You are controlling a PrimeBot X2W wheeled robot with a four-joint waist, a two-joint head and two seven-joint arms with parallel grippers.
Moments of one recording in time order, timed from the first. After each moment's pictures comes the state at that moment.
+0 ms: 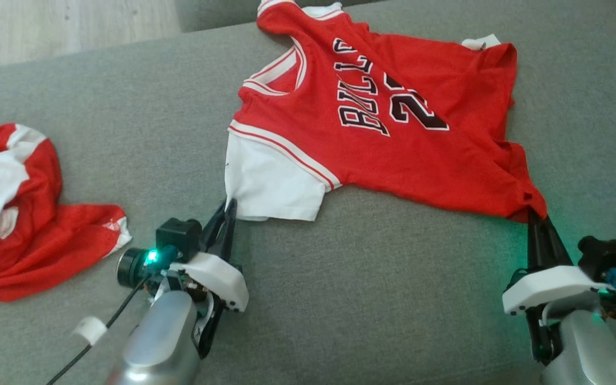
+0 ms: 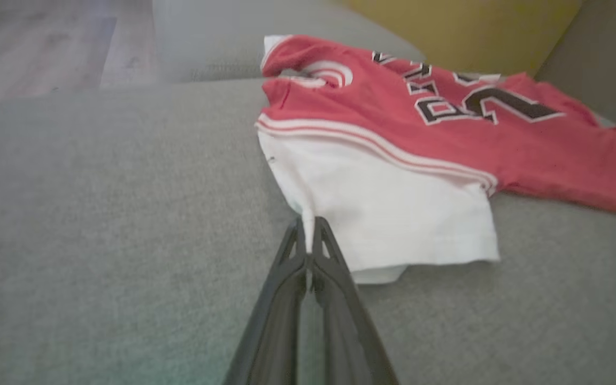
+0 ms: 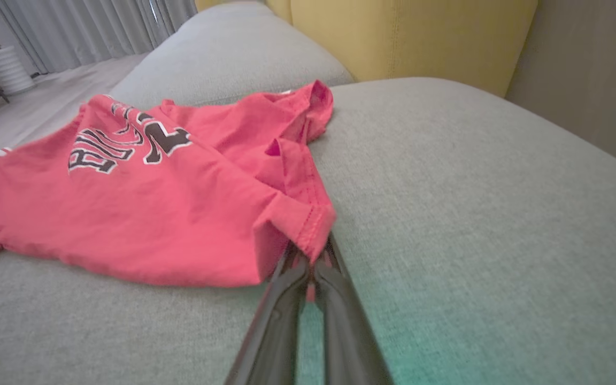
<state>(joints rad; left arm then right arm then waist) -0.46 0.04 -0.40 0.79 -0.28 -0.09 -0.16 -0.22 -0.04 -0.13 0.58 0.09 0.13 -0.25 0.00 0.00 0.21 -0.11</state>
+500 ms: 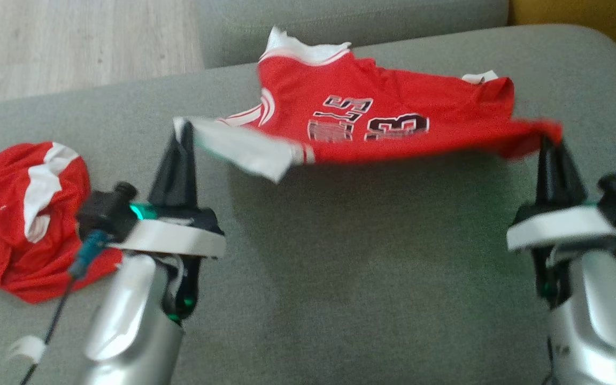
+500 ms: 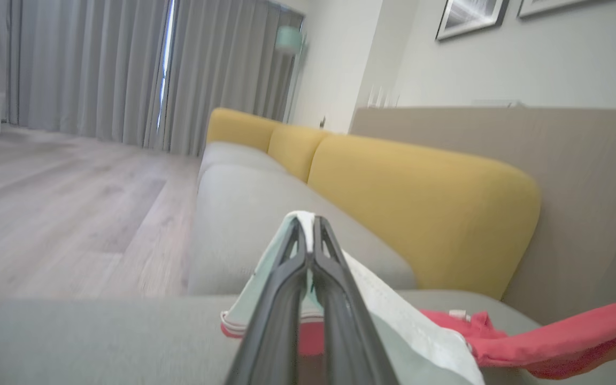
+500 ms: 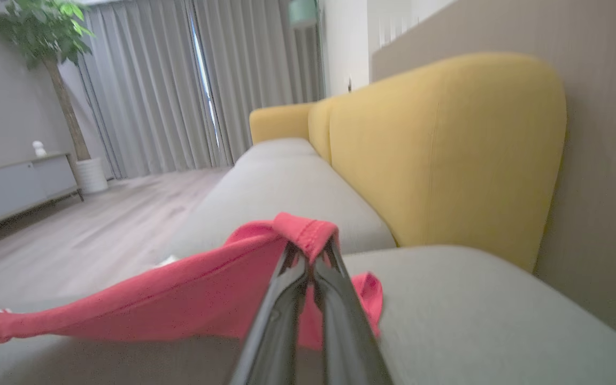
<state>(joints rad) -0.41 0.06 -0.27 0.42 -0.40 -0.11 -0.25 -0.31 -0.04 -0.10 0.42 0.09 0.13 -0.25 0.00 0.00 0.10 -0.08</state>
